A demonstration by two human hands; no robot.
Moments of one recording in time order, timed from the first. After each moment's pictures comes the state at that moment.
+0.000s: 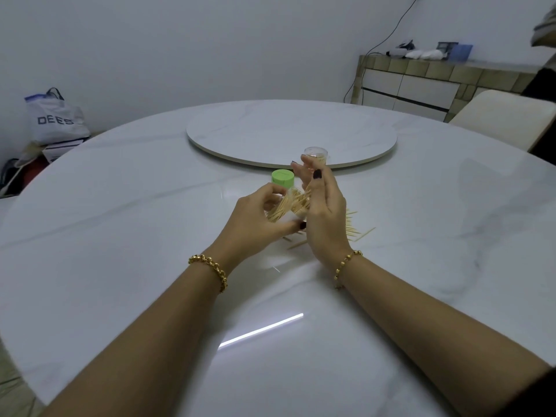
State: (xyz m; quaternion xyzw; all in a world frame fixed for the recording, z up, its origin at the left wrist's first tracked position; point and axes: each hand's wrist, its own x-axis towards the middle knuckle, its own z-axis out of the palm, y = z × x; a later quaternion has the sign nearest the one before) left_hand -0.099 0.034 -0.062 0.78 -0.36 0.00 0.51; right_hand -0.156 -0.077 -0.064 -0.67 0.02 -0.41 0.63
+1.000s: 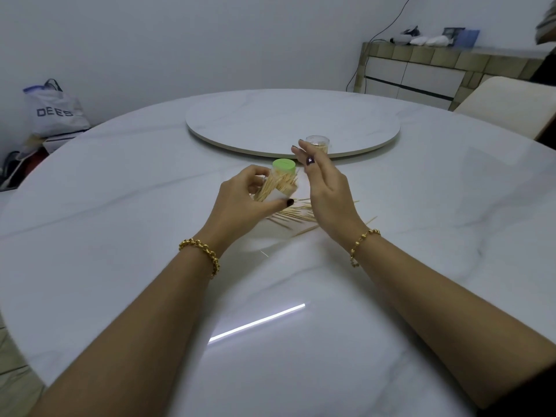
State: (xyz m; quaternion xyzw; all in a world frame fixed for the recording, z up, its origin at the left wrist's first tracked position) left_hand -0.085 0.044 -0.061 0.79 -0.32 0.03 0.52; right_hand -0.153 -0.098 -0.056 -0.77 0.02 -0.33 0.55
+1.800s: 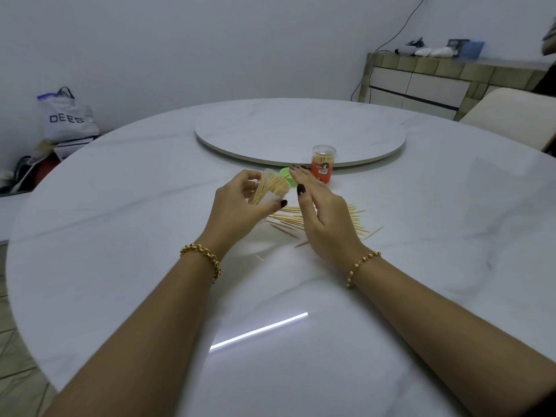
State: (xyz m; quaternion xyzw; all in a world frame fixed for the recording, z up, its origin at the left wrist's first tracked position) left_hand -0.075 0.052 -0.059 0.80 -0.27 0.05 0.53; right_hand -0.161 -0.088 -0.072 -0.86 -0.03 -0.34 0.38
